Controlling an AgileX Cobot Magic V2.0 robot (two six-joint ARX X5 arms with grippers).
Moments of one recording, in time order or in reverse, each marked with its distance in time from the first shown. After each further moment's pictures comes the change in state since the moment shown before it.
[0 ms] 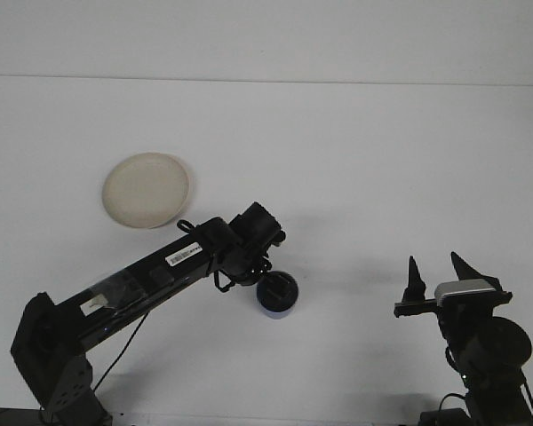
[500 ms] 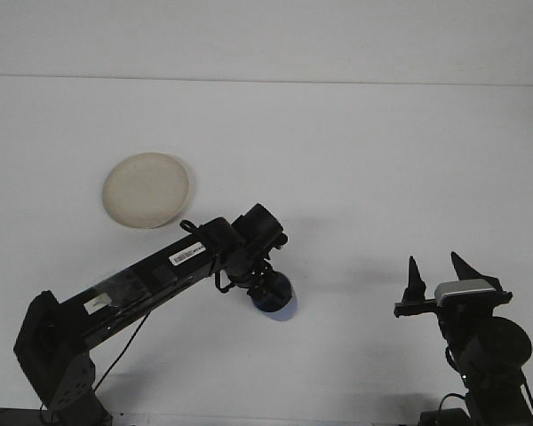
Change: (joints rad) left arm -0.005 0.011 0.011 -0.029 -0.001 0.035; right arm 0.000 0.000 0.000 0.000 0.000 0.000
